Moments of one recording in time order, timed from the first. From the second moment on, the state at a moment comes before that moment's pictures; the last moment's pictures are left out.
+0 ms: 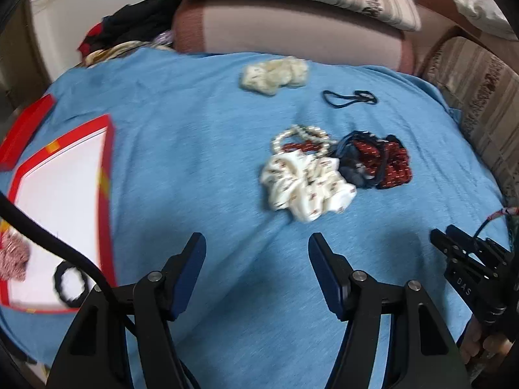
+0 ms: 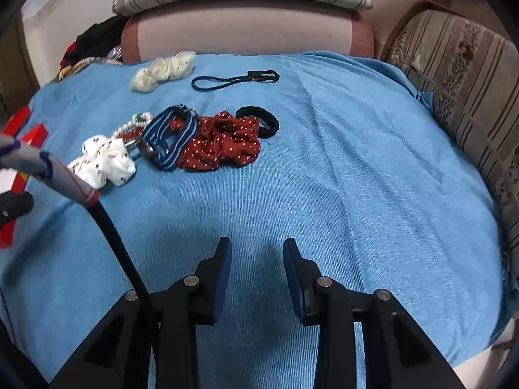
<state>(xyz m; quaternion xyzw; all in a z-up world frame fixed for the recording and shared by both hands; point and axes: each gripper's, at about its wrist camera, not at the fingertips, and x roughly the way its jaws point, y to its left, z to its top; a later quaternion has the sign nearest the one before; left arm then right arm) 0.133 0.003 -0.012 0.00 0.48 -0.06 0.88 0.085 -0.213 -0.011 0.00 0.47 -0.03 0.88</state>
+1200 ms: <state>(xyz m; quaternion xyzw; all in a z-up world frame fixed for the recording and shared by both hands) 0.181 0.002 -0.014 -0.06 0.48 -0.16 0.86 0.152 -0.187 0.015 0.13 0.44 0.11 0.88</state>
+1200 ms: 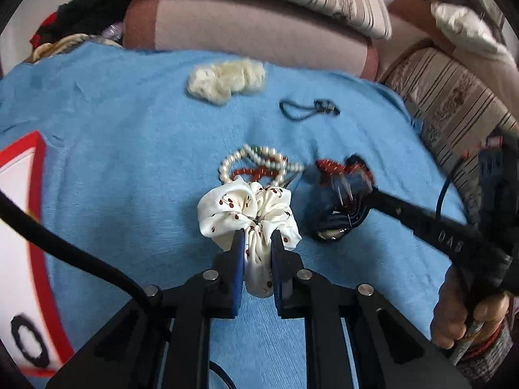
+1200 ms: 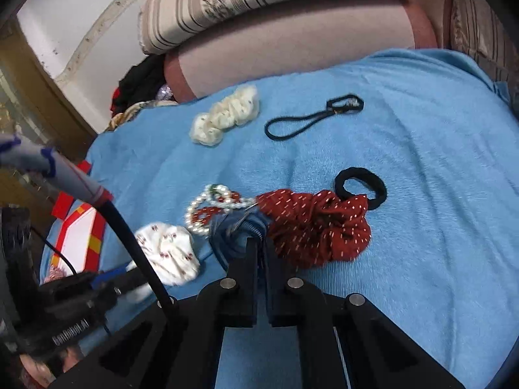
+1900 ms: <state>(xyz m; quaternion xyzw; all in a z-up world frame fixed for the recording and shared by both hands) 0.121 0.173 0.046 -0.09 0.42 -0.02 0.90 0.112 -0.043 0.077 0.07 0.42 0.25 0.87</state>
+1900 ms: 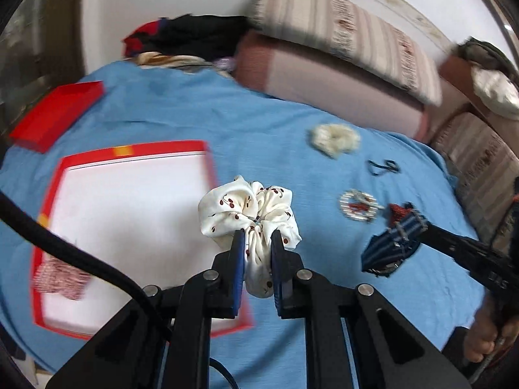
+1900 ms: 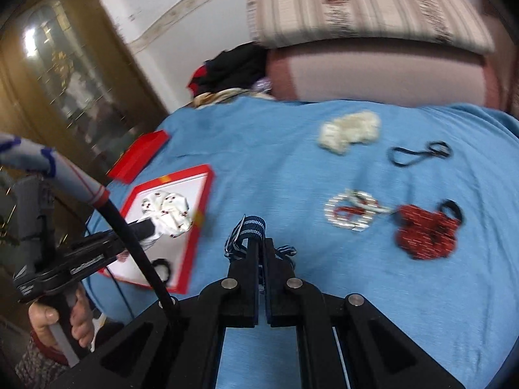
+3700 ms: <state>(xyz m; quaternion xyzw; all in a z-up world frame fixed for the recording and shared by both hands) 0.091 0.313 0.043 -0.12 0.39 0.16 0.90 0.177 0.170 0.024 -0.04 0.47 0.30 0.83</state>
